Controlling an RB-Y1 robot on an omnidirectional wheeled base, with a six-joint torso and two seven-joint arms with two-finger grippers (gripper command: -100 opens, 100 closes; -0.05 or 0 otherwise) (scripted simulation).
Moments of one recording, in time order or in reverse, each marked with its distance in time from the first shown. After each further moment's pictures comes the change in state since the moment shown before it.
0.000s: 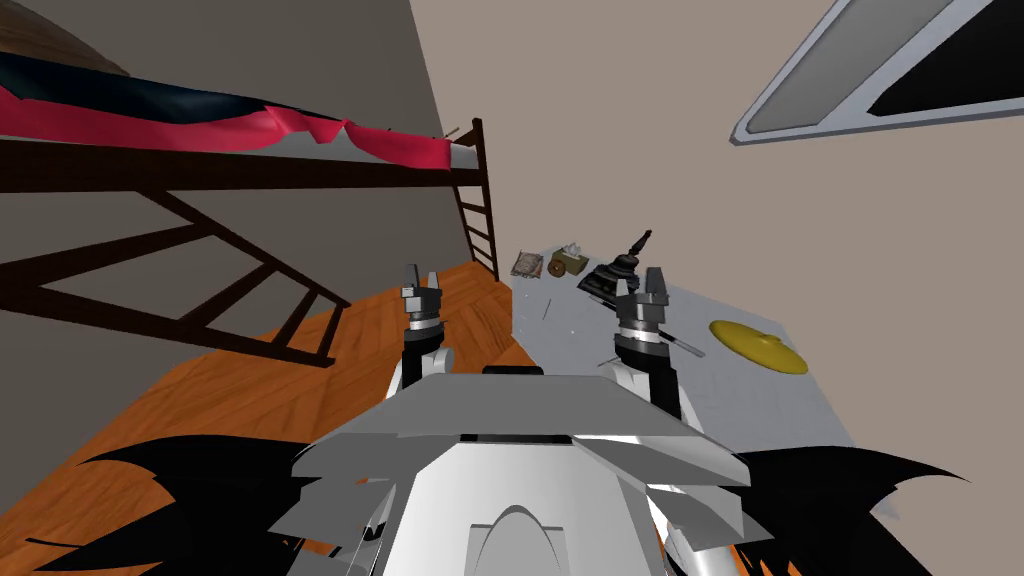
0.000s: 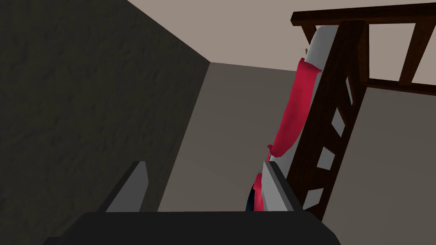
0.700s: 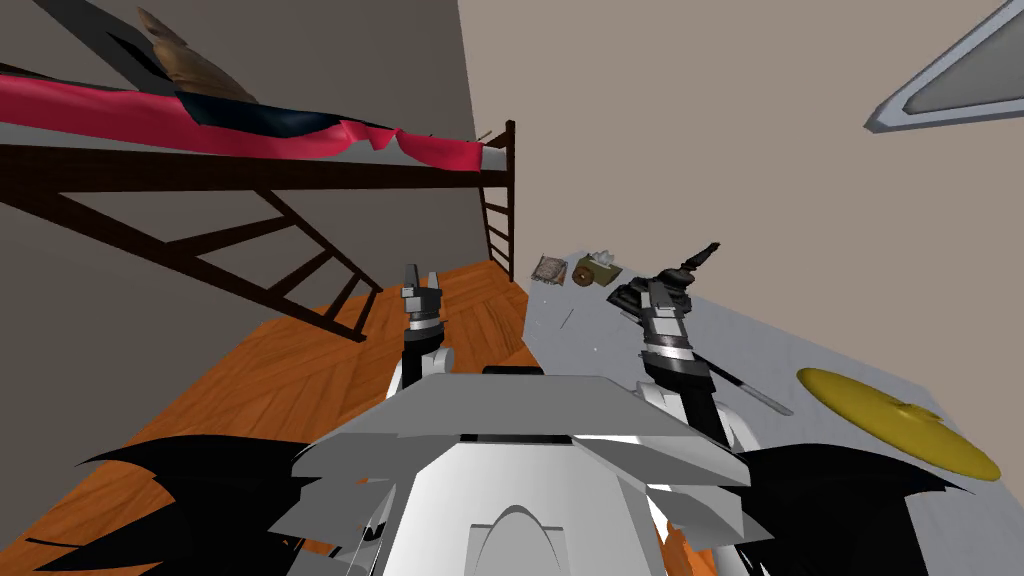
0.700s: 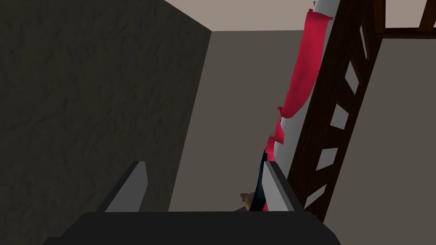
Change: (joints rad) left arm 0.000 0.000 0.000 0.000 0.000 0.000 0.000; right arm 0.131 -0.099 -0.180 0.034 0.111 -0.022 0.117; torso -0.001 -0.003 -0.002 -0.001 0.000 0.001
